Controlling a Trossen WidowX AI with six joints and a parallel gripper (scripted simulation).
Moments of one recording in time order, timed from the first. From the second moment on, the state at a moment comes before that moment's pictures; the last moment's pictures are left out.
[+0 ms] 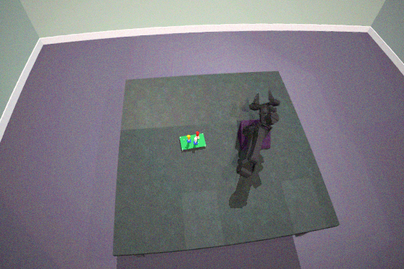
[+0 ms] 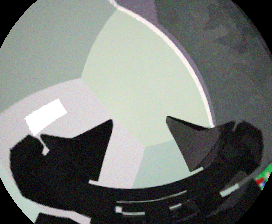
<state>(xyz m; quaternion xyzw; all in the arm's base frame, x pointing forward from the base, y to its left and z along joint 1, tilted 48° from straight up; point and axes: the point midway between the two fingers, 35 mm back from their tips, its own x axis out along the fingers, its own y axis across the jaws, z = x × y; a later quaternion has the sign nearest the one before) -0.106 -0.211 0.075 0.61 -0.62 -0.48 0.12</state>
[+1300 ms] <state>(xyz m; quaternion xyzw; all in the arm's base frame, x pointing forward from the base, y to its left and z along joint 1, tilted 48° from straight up) -0.008 -0.257 0.070 0.68 -0.15 -0.59 0.41</state>
